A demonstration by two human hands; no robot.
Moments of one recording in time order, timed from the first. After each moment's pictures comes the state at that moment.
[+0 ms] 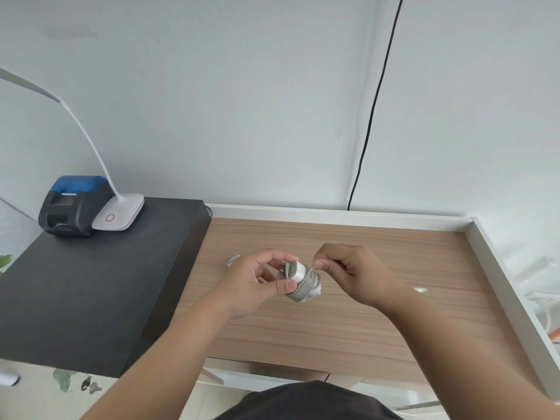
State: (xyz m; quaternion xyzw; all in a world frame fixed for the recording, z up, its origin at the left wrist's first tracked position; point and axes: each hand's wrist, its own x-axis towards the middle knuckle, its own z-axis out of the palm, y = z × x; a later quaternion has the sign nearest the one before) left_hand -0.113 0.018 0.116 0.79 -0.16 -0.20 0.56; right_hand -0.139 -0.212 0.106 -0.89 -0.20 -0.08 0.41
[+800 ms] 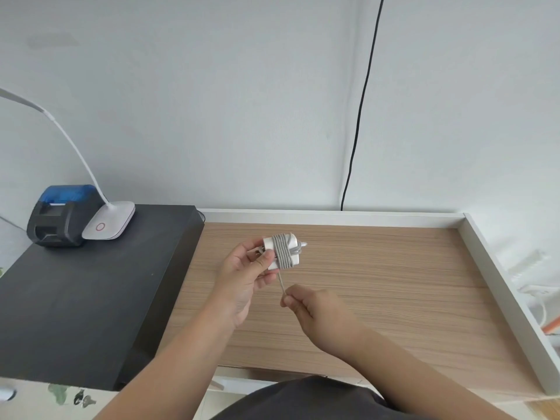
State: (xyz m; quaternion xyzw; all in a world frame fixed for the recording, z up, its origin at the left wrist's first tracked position) left_hand -0.107 -0.005 0.108 0.59 0.05 -0.15 0.79; right_hand -0.175 -0.159 0.073 -0.92 -0.09 0.04 0.38
